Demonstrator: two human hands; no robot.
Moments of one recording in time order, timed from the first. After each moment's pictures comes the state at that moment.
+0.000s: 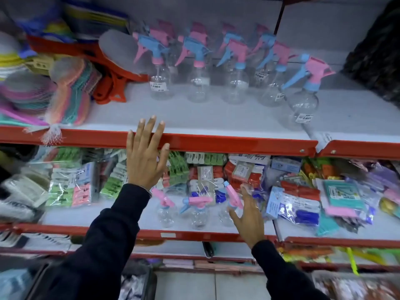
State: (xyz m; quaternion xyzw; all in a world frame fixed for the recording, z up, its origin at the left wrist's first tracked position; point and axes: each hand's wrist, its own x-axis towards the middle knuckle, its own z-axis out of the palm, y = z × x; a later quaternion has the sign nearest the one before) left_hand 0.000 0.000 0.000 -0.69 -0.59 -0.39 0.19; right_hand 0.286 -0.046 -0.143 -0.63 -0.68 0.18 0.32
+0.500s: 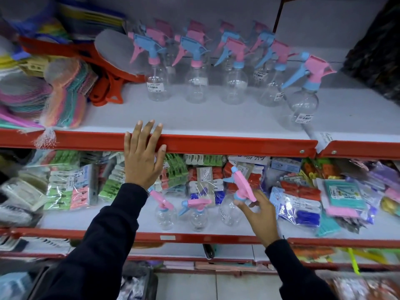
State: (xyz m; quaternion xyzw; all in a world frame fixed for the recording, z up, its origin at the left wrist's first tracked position) left_hand -0.005 0.017 -0.007 -0.67 -0.60 -0.37 0.23; right_hand 0.298 -0.051 -0.088 -0.54 -0.62 0.30 0.49
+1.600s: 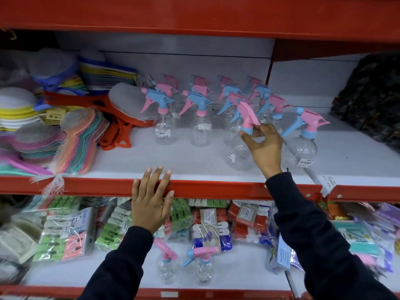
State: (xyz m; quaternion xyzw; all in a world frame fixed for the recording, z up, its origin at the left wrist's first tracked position) left_hand -0.012 0.033 -0.017 -0.66 -0.58 -0.38 0.28; right_hand 0.264 0.119 0.107 -0.50 -0.63 0.08 0.60
